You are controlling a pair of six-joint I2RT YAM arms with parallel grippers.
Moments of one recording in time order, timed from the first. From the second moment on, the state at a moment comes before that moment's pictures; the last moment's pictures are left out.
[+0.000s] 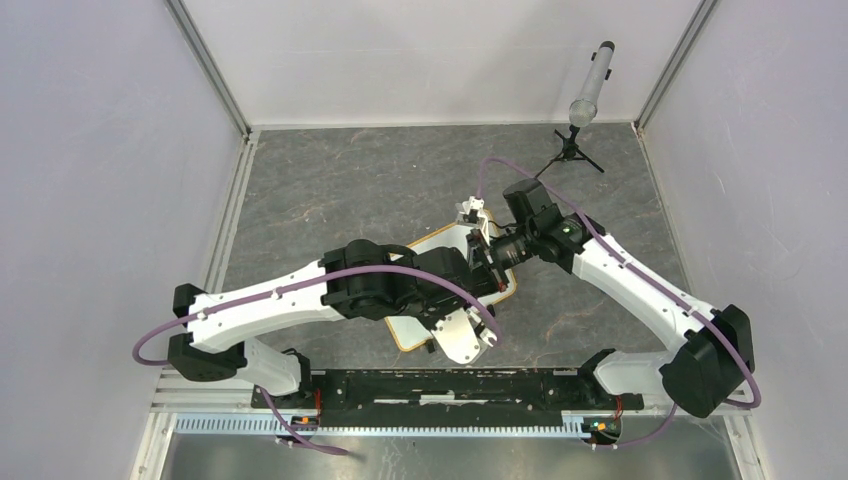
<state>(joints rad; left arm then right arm) -1.38 1.43 1.66 -1.25 -0.23 1.10 0.62 1.29 1.06 -0.61 -1.17 -0.19</state>
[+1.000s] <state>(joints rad) -1.23 1.32 1.53 -1.19 -0.17 0.99 0.54 1.28 1.15 -0.65 -1.18 -0.23</state>
